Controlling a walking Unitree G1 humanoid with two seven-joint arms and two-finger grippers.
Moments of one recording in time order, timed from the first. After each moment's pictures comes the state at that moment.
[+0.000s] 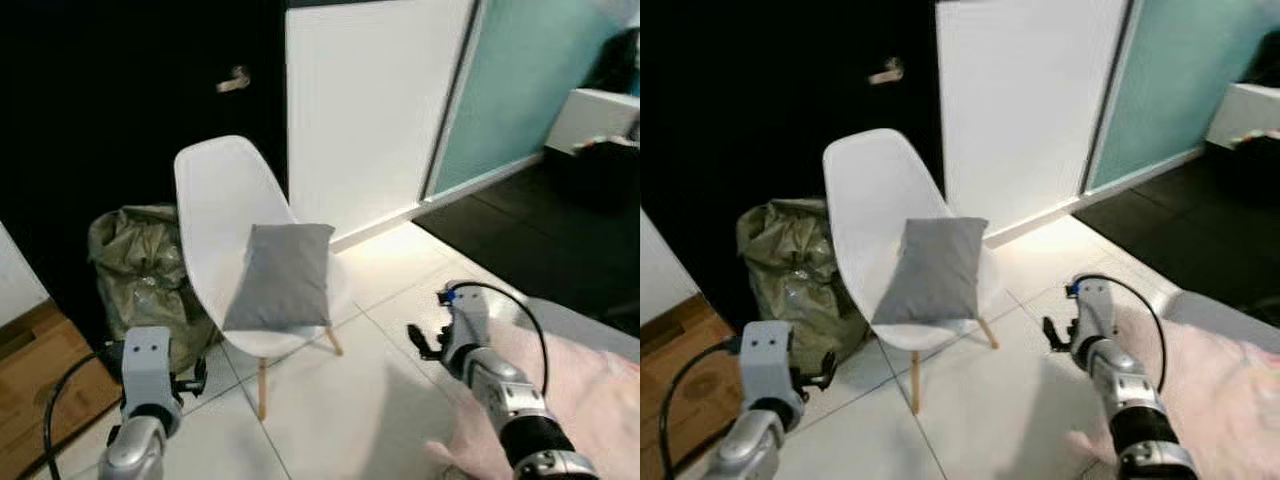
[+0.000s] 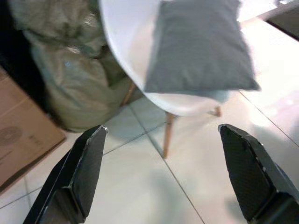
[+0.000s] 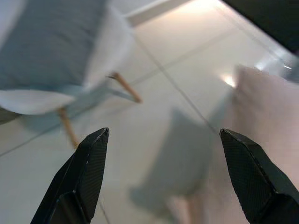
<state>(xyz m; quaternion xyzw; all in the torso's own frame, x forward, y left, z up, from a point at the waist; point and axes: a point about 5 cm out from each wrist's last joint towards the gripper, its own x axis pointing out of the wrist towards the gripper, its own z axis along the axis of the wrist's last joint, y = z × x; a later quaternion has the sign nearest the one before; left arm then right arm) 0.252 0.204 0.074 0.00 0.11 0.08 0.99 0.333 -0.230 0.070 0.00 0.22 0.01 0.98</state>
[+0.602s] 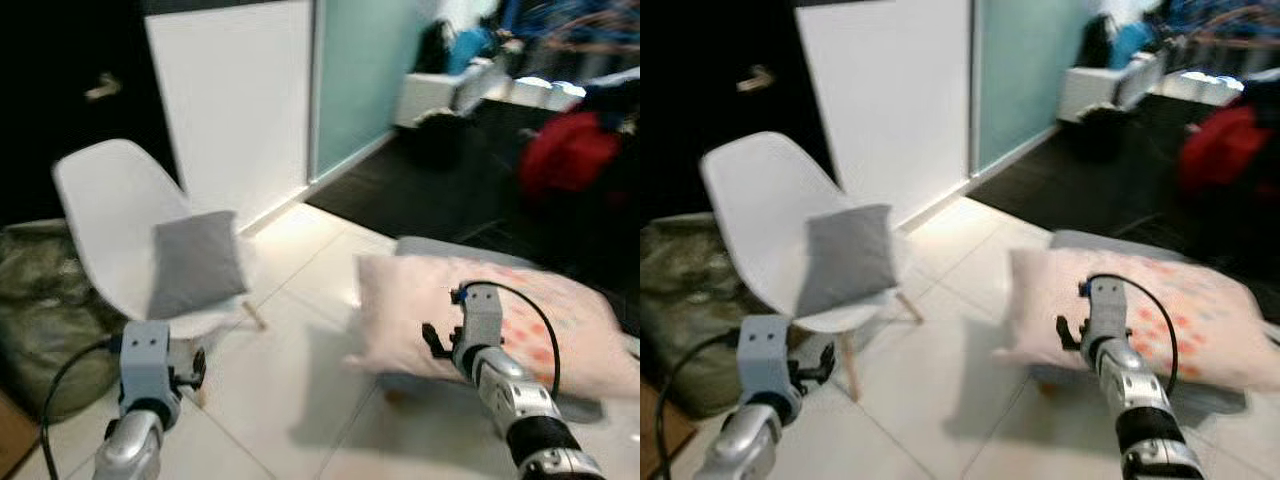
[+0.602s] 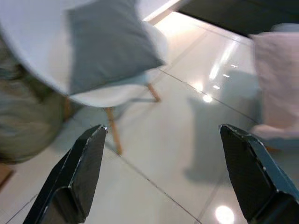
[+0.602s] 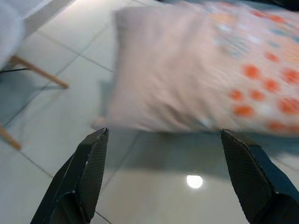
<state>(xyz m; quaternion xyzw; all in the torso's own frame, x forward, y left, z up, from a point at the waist) 0.251 0.207 0.075 0.00 0.11 0.08 0.99 0.333 -0.235 0.068 0.01 0.22 -0.03 0.97</state>
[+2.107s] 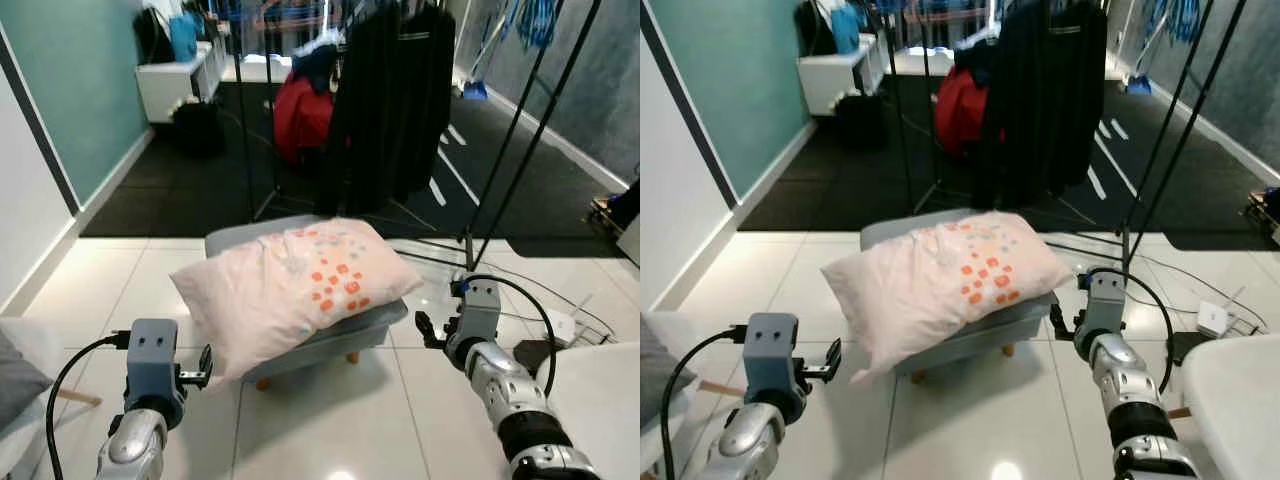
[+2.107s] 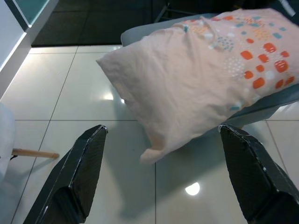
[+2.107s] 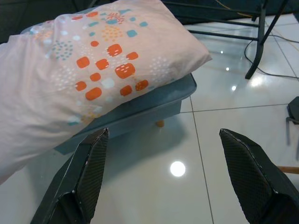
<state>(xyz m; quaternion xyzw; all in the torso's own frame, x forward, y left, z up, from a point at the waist) 0.252 0.198 0.080 0.02 0.09 0.05 0.99 0.339 -0.231 0.077 0.04 0.19 -0.02 0.98</state>
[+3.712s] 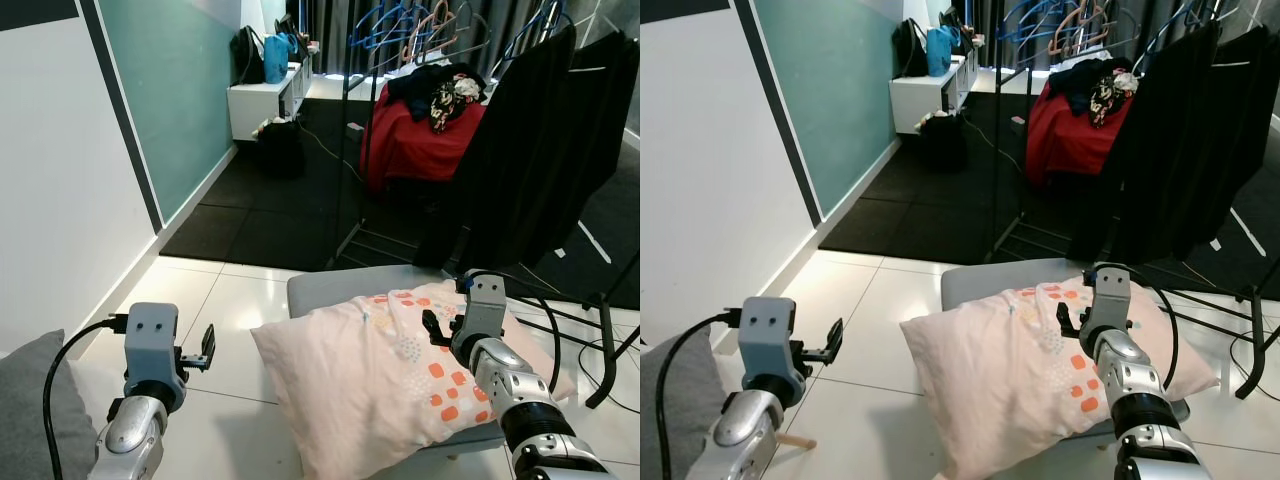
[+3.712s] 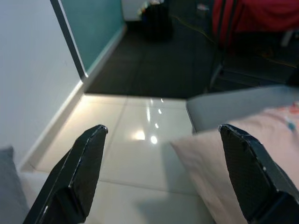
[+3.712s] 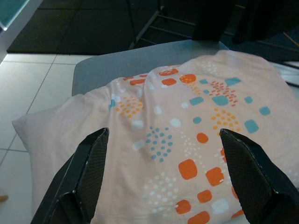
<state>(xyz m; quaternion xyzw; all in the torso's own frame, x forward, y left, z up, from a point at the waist) 0.256 0.191 0.123 0.03 0.00 0.04 1.00 0.343 -0.239 0.079 0.02 0.20 -0.03 0.98</state>
